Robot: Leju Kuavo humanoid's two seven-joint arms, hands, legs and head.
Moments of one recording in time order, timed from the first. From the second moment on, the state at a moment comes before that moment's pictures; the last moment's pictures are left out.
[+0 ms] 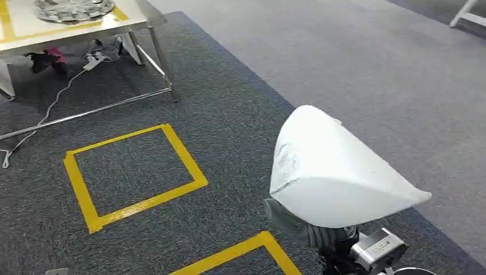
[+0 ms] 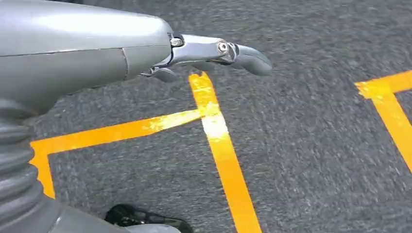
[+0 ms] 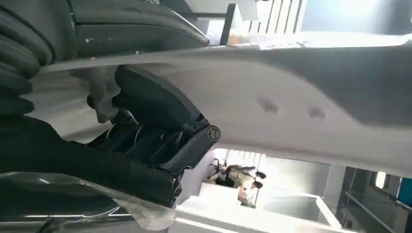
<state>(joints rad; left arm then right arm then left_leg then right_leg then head) -0.05 -0.17 1.21 -0.32 -1.11 0.11 -0.56 0.09 -0.09 0.46 -1.94 0.36 -0.20 -0.37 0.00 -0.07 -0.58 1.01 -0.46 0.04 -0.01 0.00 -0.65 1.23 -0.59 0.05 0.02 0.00</state>
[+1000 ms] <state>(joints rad) -0.05 -0.17 1.21 -0.32 -1.09 0.10 -0.56 0.09 -0.09 0.45 -1.93 0.33 -0.19 -0.34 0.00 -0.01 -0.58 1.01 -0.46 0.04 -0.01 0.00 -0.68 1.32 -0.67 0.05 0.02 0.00</state>
